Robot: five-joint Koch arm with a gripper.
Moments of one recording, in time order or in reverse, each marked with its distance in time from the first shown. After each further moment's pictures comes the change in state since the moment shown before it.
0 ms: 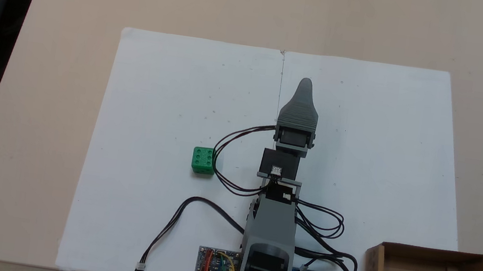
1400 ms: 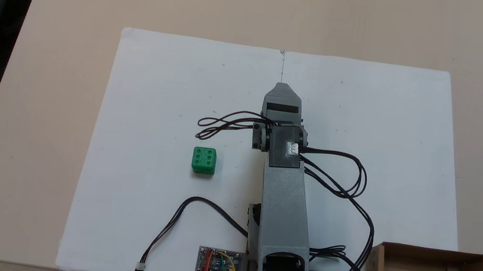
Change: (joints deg) arm -12.7 0.0 -50.7 120.2 9.1
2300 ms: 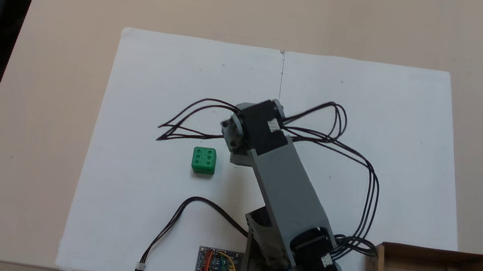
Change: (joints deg) arm -27.2 -10.7 -23.3 35.9 24.3
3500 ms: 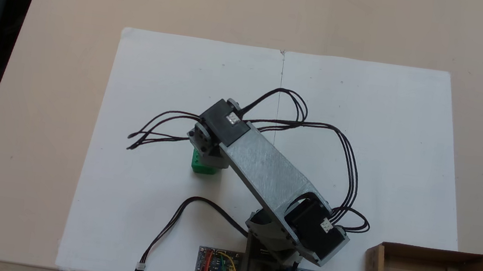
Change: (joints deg) arm -15.2 -8.9 9.9 -17.8 19.5
